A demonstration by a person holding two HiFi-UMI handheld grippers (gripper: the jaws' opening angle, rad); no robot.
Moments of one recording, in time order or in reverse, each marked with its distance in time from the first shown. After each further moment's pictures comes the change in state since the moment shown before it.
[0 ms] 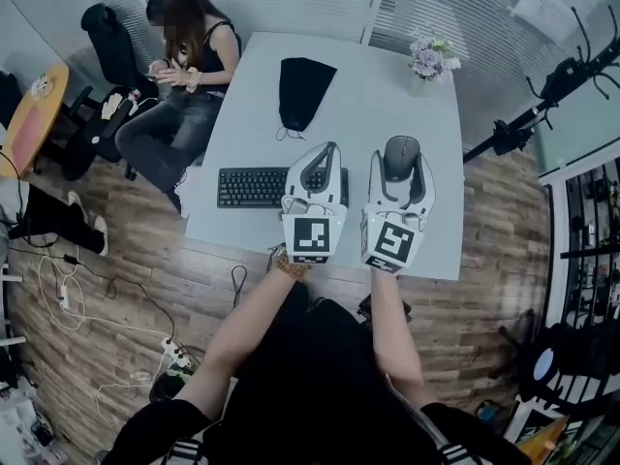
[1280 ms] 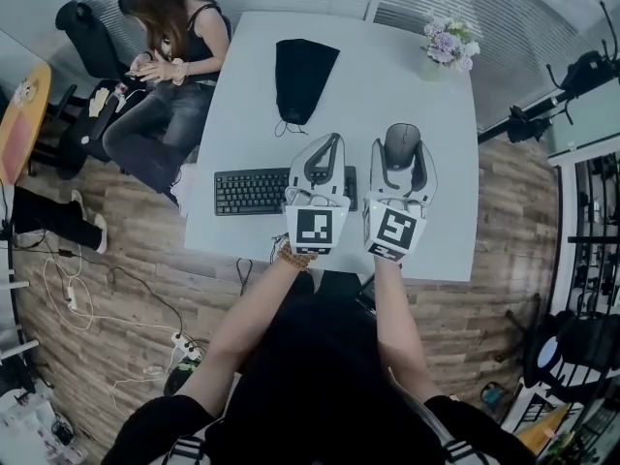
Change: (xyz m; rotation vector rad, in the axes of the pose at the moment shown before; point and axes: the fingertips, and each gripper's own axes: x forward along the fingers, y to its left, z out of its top) left arm 0.066 0.022 -0.080 -0.037 0.069 -0.045; right arm 0.079 0.010 -0.073 0.005 0.110 0.001
